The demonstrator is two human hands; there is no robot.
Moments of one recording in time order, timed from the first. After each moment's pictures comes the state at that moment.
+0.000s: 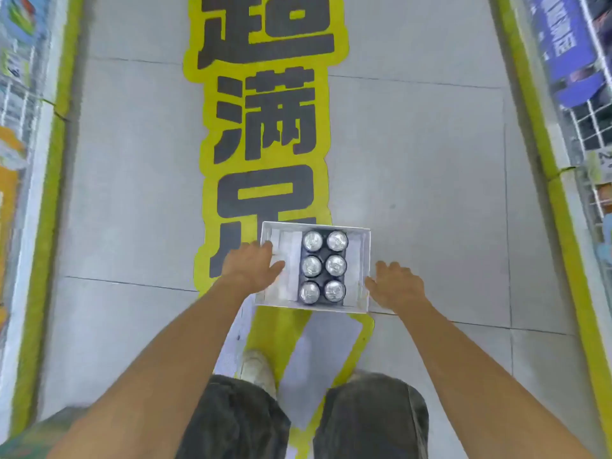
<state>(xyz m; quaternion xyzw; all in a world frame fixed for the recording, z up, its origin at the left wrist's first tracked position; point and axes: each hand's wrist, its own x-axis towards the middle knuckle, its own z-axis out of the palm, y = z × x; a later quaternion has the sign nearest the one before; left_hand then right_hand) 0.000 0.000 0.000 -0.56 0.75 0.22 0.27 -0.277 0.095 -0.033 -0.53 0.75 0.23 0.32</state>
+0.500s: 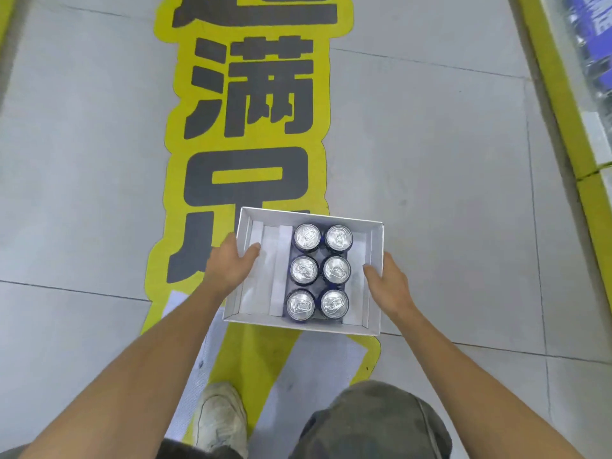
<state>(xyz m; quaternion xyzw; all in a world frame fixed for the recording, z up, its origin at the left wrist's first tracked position) 0.025 0.001 -0.182 -0.73 0.55 0.39 -0.04 -0.272 0.096 -0.185 -0.35 0.81 -0.18 0.43</state>
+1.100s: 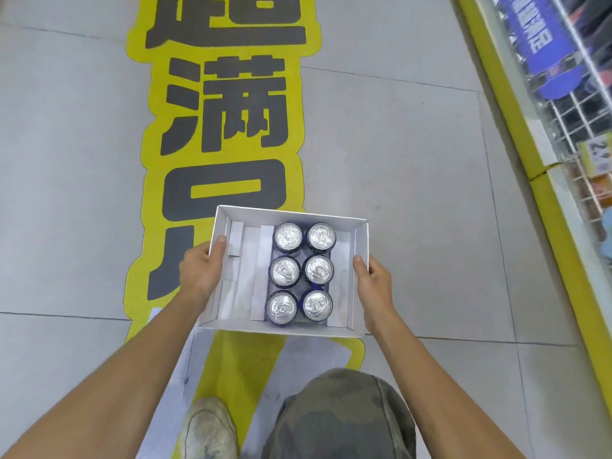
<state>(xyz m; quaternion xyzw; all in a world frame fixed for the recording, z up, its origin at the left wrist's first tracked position) 0.028 0.001 -0.162 -0.76 0.44 0.44 -0.19 -0.255 0.103 -0.165 -0.17 0.77 -0.41 0.46</state>
